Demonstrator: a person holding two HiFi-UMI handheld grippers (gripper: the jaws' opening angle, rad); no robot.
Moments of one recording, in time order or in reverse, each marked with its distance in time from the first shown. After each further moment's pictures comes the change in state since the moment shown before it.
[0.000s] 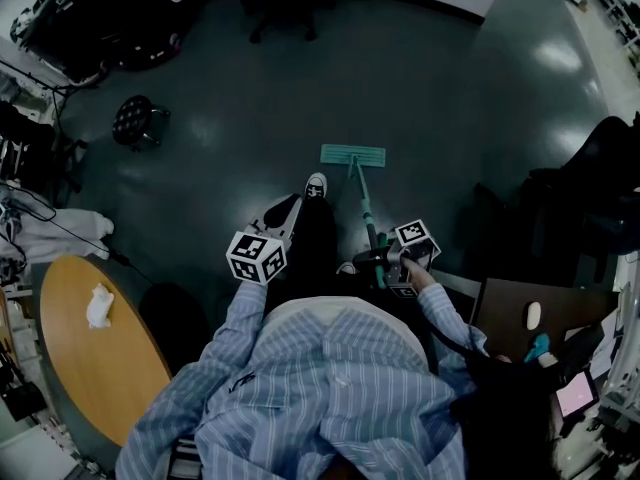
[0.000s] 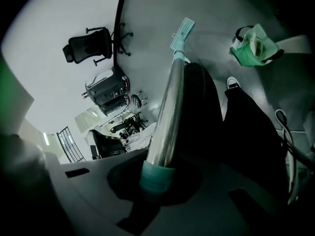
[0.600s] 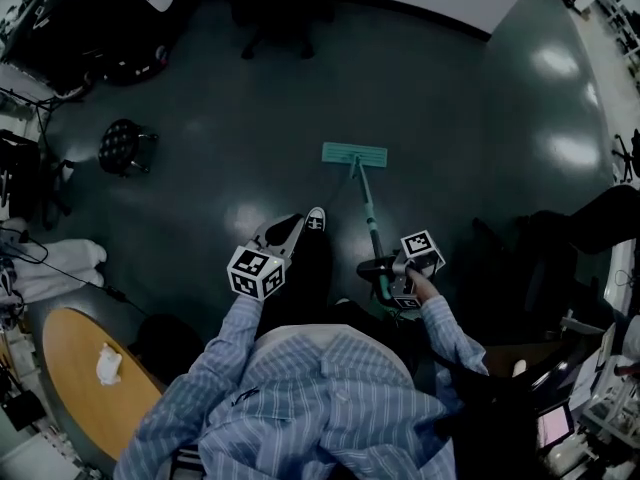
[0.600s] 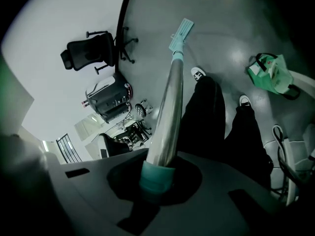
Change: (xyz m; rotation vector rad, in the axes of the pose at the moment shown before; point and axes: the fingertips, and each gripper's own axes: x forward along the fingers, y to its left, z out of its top) left arm 0.137 0.114 0.066 -0.021 0.100 -0.069; right arm -0.012 0.136 0.157 0.018 -0.037 -0.006
